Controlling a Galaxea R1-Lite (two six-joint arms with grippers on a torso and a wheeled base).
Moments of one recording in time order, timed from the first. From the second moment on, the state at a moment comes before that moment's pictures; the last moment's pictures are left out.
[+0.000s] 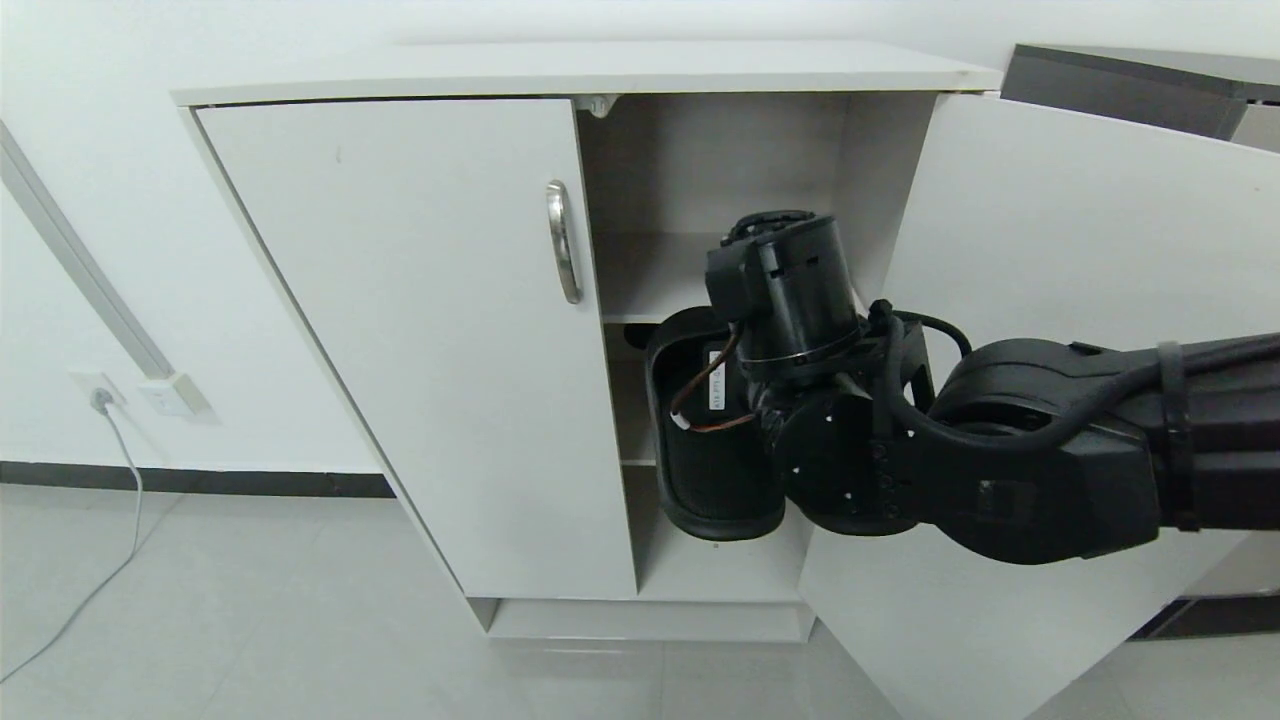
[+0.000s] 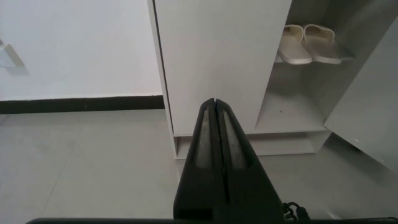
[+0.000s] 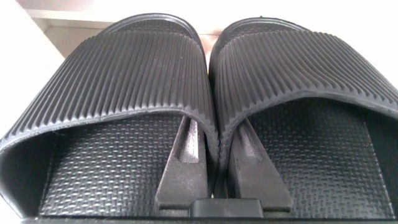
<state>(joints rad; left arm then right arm) 0.00 0.00 0.00 0.01 -0.02 0.02 0.93 1.94 -1.52 -0.10 -0.89 0.28</state>
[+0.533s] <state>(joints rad) 0.00 0.00 0.00 0.00 -0.02 0.02 0.93 1.95 -1.54 -0.11 -0.89 0.28</state>
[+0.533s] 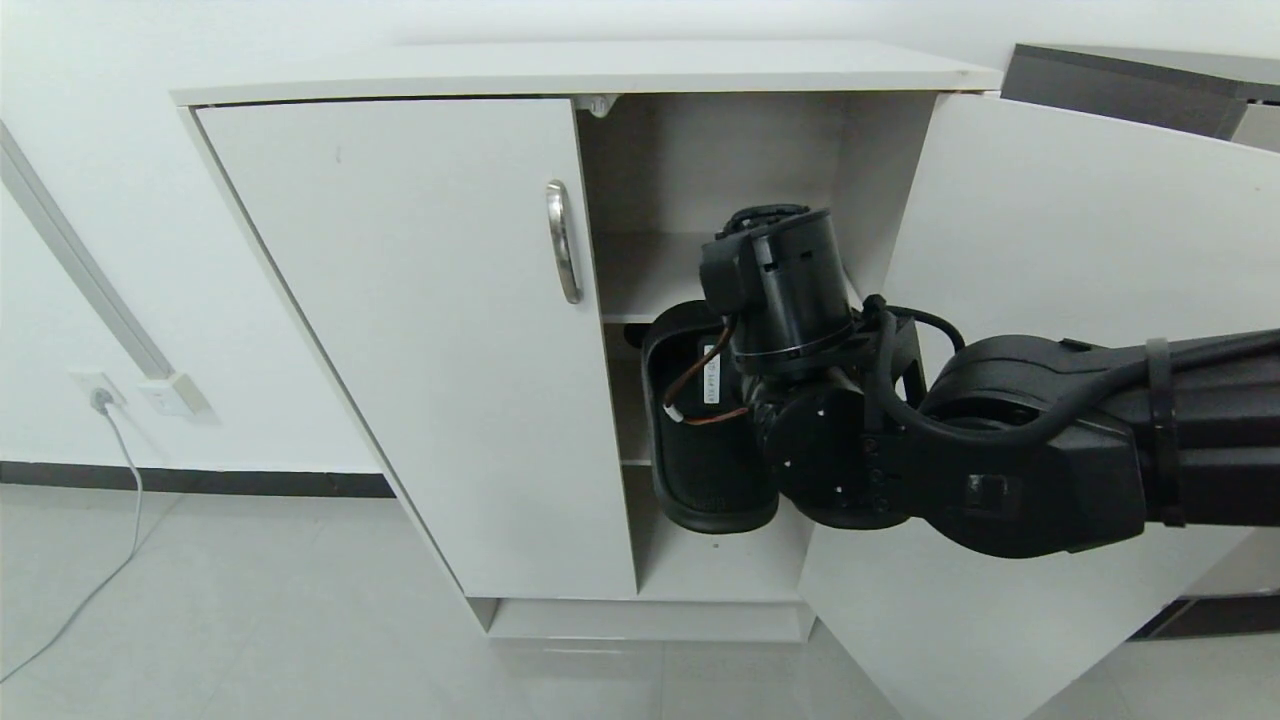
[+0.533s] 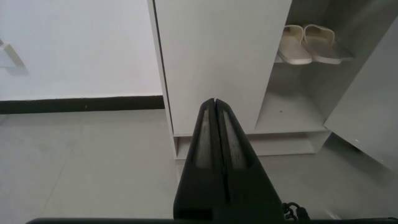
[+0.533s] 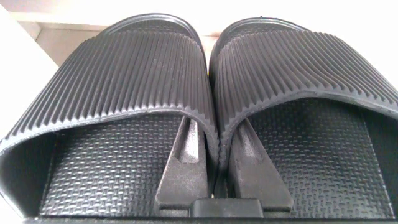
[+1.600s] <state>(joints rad) 0.00 0.00 0.00 0.01 -0.02 0.02 0.93 1.97 -1.58 -0.11 -0.89 0.26</state>
